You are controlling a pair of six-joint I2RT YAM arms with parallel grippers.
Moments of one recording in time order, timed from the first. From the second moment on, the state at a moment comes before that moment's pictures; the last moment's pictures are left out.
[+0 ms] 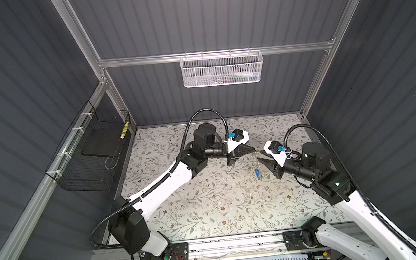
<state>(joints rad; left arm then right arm) -0.76 1.51 1.33 0.00 0.84 0.31 0.49 0.81 0.91 -0.39 -0.34 -0.36</state>
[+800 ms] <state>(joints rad) -0.76 1.50 1.28 0.18 0.81 0.21 0.49 0.87 0.90 -0.27 -0.30 -0.32</state>
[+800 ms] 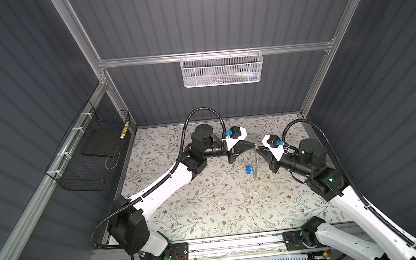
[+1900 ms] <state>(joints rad) -0.76 1.48 1.22 0.27 0.76 0.17 0.62 0.90 0.94 -0.32 -0.12 -0.39</state>
